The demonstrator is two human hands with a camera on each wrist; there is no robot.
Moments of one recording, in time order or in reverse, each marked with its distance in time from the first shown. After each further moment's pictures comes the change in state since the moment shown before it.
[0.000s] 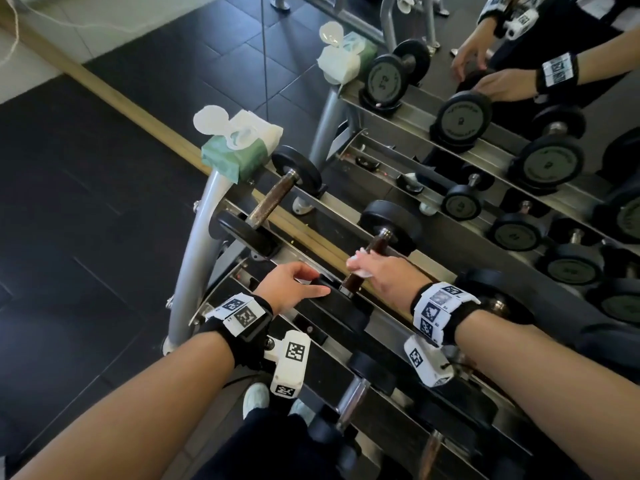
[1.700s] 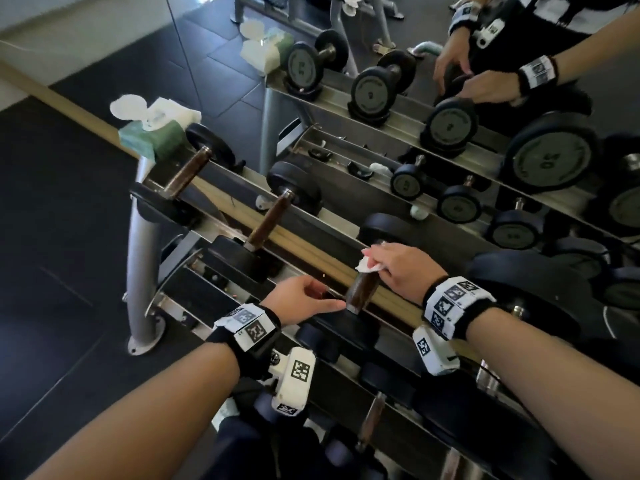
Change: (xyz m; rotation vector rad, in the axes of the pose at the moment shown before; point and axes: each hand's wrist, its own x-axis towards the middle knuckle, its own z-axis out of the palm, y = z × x) left_hand -0.059 0.057 0.207 0.284 -0.076 0.061; right_hand -0.173 0.158 0.020 -0.003 0.279 -0.066
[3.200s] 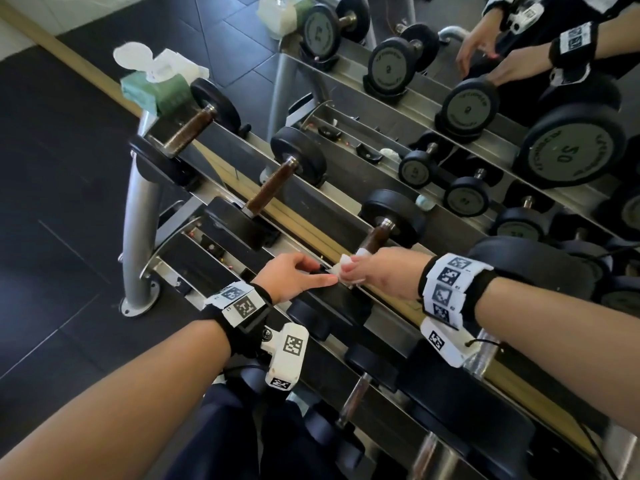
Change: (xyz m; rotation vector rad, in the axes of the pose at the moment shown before) left_hand -0.003 -0.012 0.019 -0.161 0.095 -0.010; right_hand -0.005 -0.054 -0.019 -0.403 -0.717 -0.163
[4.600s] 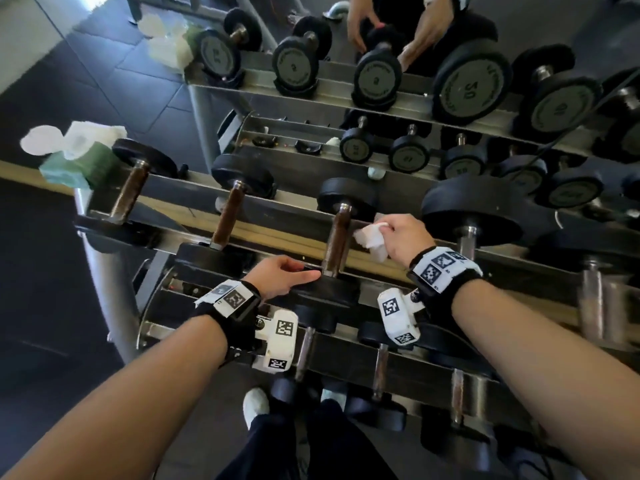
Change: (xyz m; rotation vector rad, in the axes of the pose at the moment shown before) left_hand 0.012 0.016 -0.021 0.044 -0.256 0.008; right_hand -0.034 0.002 0.052 1.078 0.801 0.857
